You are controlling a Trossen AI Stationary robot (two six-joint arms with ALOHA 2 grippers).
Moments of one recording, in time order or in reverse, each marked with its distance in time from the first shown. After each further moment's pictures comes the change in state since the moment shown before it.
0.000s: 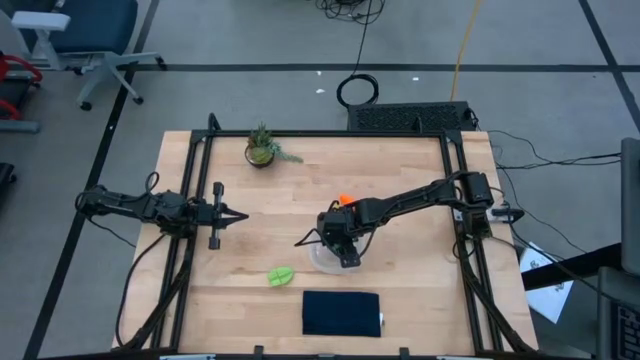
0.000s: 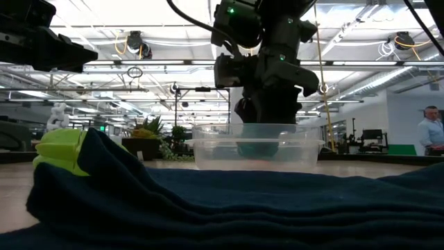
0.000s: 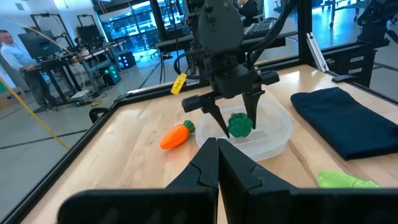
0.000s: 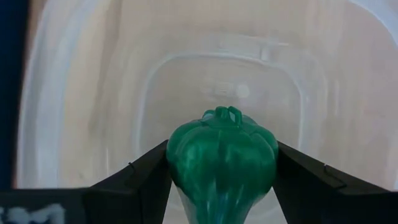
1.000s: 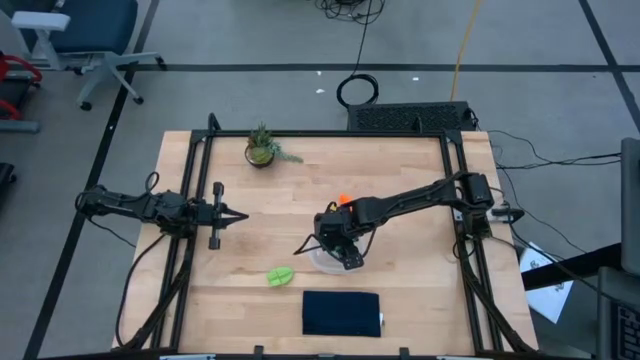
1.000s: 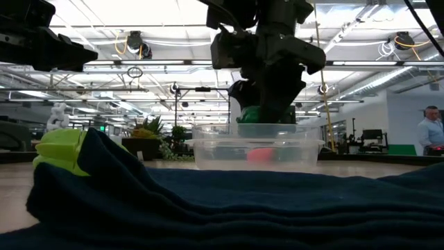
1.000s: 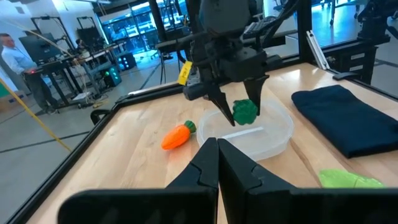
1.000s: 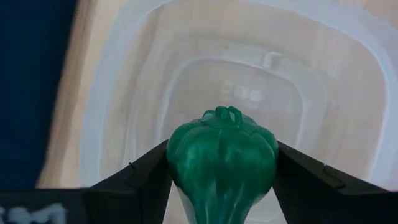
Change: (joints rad) left arm 0.000 0.000 0.000 0.000 0.000 0.018; right arm 0.015 0.001 0.118 -0.159 -0.003 -0.105
